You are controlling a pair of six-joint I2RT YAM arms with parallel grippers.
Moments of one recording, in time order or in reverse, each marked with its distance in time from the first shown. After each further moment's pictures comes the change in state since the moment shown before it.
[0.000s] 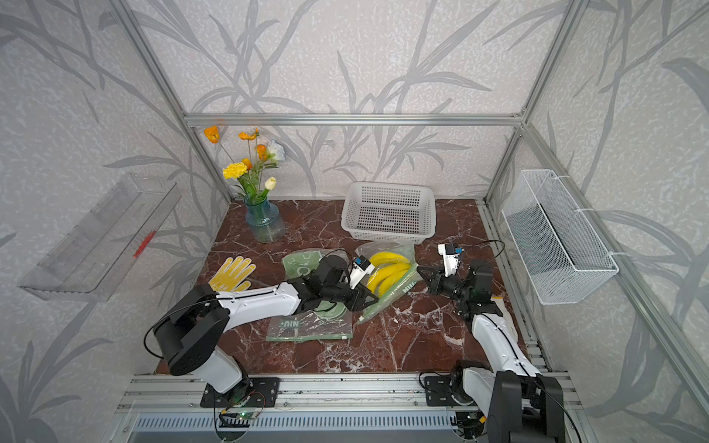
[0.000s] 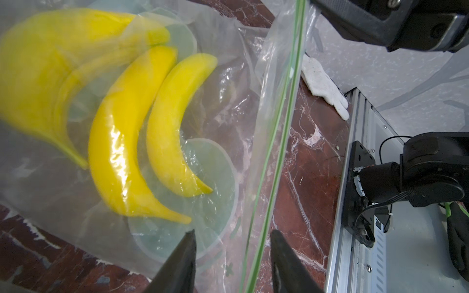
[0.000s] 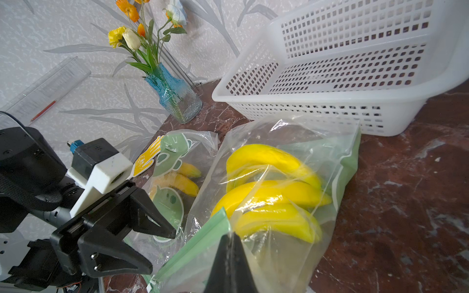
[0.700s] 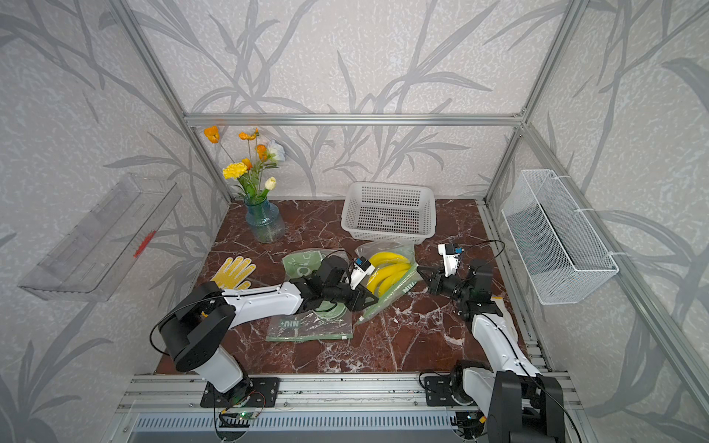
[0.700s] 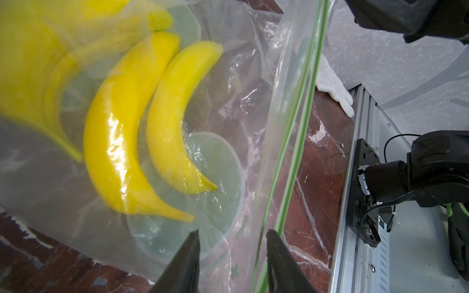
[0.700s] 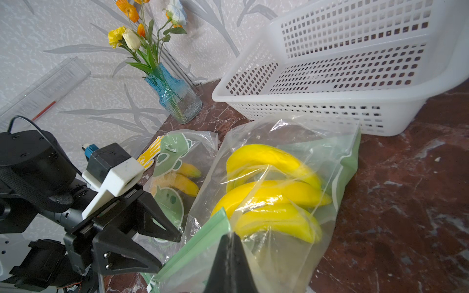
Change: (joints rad) left arm 0.002 0.032 0.000 0.007 0.012 -0.005; right arm 0.000 0.000 0.000 0.001 0.001 0.003
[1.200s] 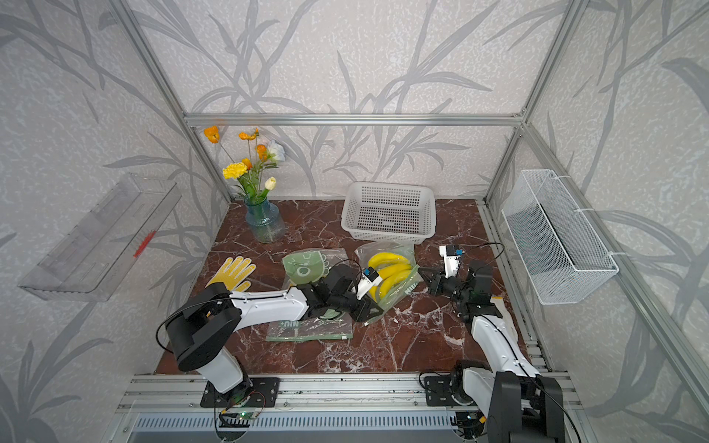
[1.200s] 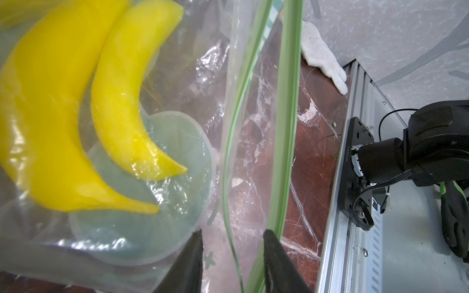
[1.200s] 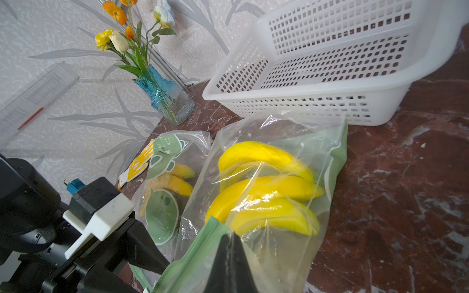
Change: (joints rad) left arm -0.071 0.026 -0.007 -0.002 -0.020 -0.011; right arm 0.000 -0.012 -0.023 0.008 0.042 0.026
